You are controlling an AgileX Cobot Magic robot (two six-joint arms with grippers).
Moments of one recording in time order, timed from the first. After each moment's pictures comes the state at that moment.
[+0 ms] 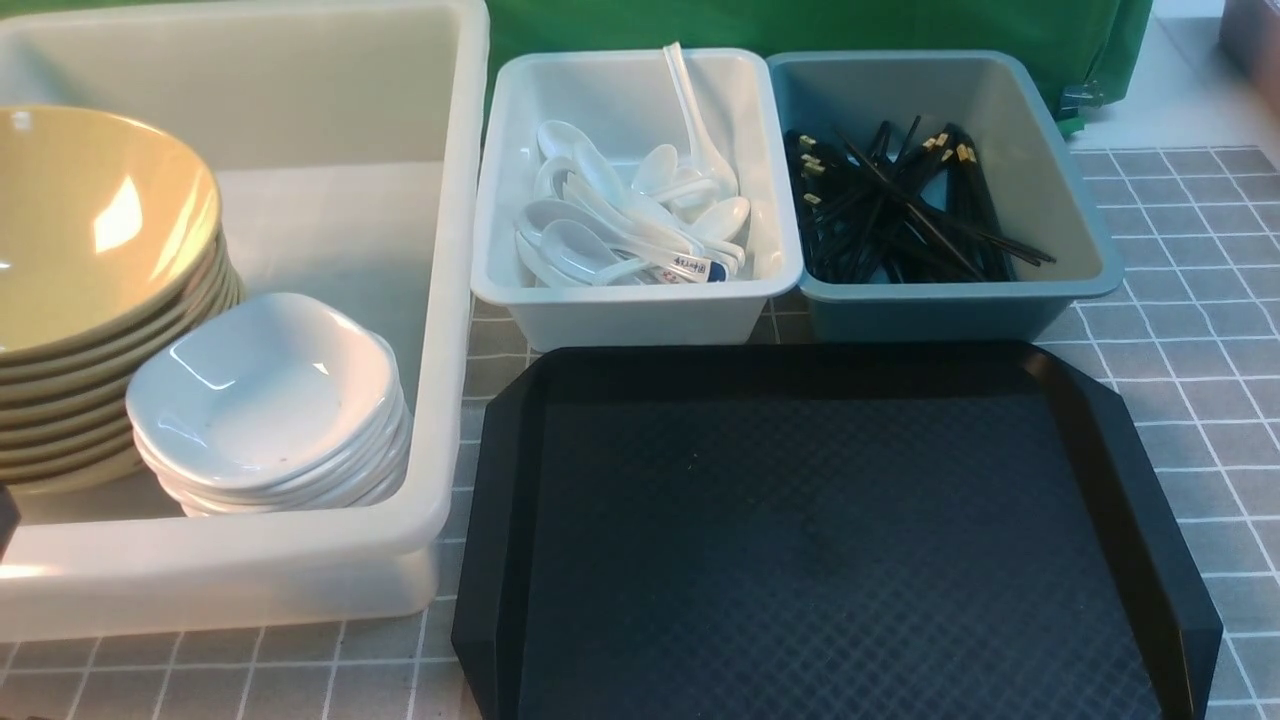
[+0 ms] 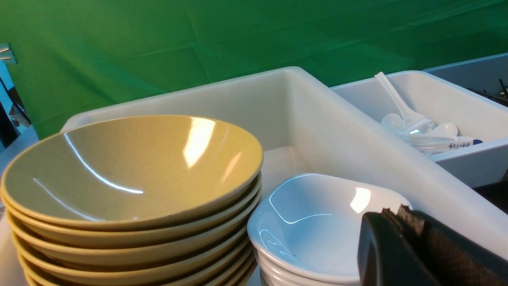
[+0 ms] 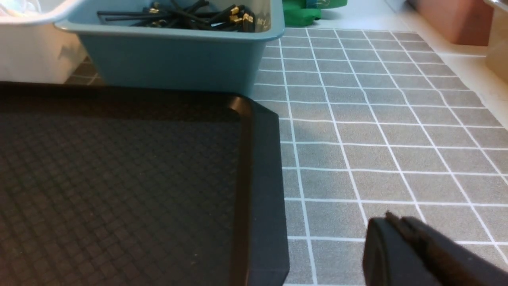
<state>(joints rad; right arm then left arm) -0.04 -0.01 0.03 -0.04 0.33 0.04 -0.10 0.08 -0.26 -0.07 0.32 0.20</state>
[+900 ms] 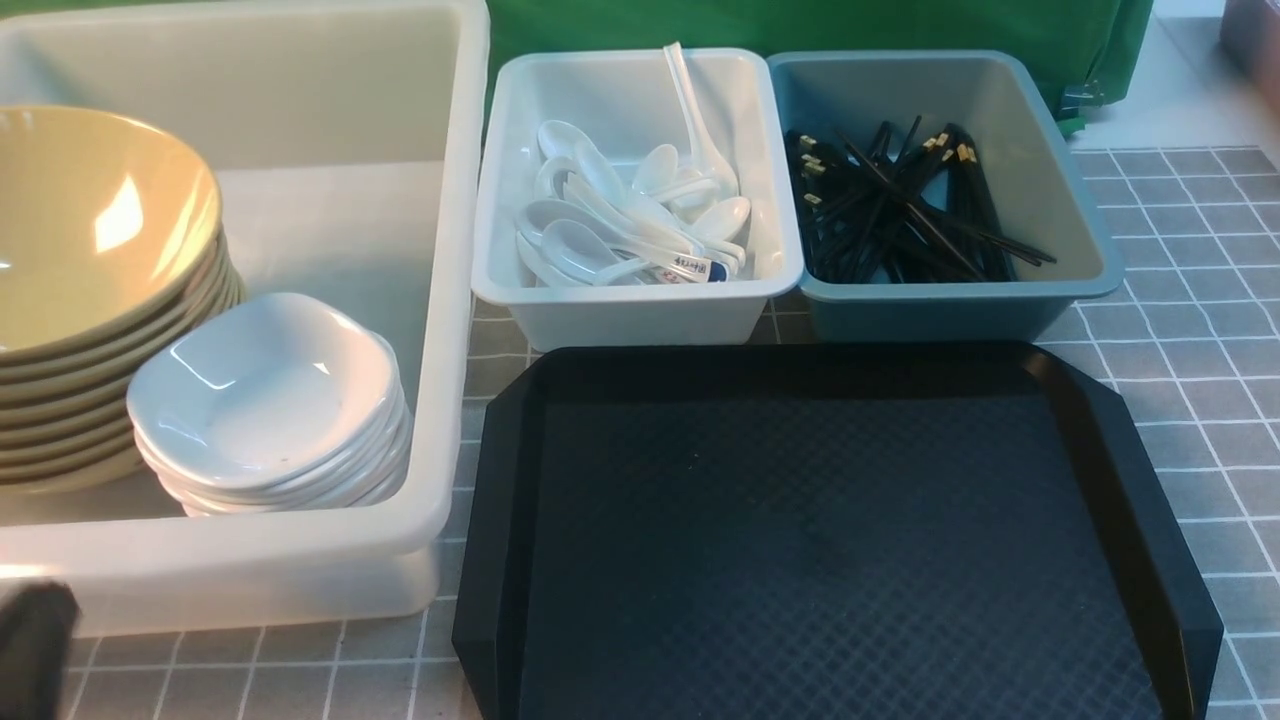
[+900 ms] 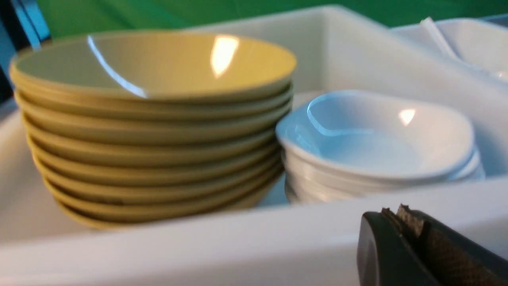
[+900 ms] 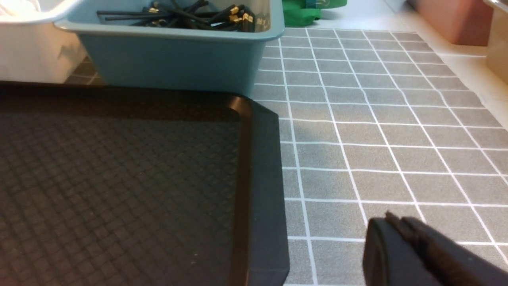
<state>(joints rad) -0.04 -0.01 0.03 -0.04 0.33 0.04 0.00 -0.01 0.00 -0.04 0.25 0.07</state>
